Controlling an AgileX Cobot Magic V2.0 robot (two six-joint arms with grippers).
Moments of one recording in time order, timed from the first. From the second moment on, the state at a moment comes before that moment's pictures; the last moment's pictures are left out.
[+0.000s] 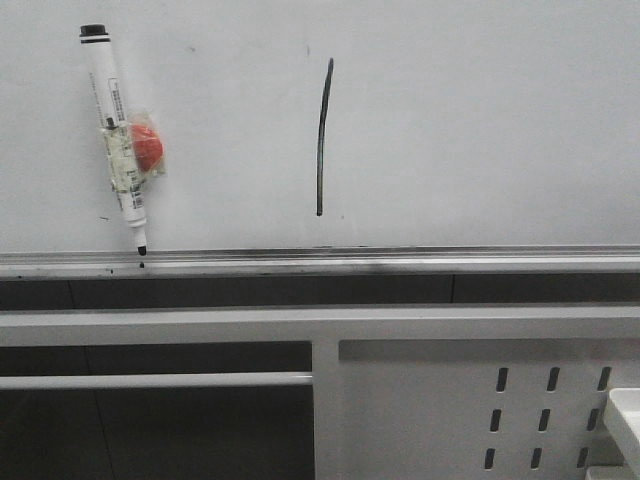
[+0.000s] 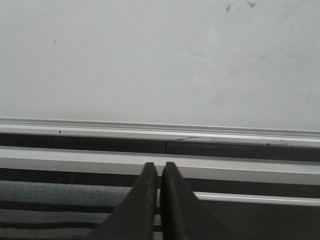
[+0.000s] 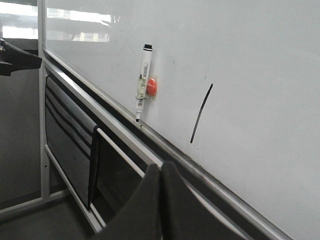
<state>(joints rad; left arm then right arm) 0.03 -0.01 0.00 0.00 0.29 -0.03 0.80 0.04 -0.16 0.05 0.22 -0.28</state>
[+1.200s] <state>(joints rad) 0.01 -0.01 0.00 0.01 0.34 -0.03 0.80 0.04 -0.16 0.05 0.21 -0.28</state>
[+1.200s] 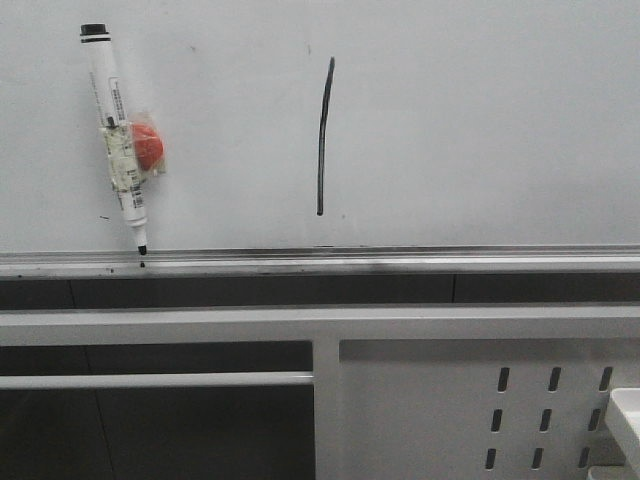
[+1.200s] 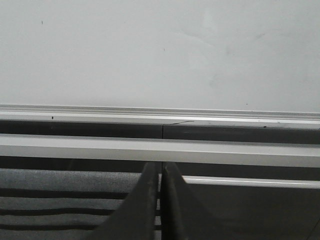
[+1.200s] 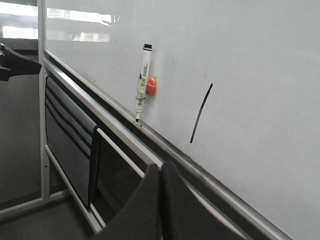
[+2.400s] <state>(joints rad) 0.01 -0.01 0.00 0.01 0.34 -0.03 -0.07 -0.01 0.01 0.00 0.33 -0.05</state>
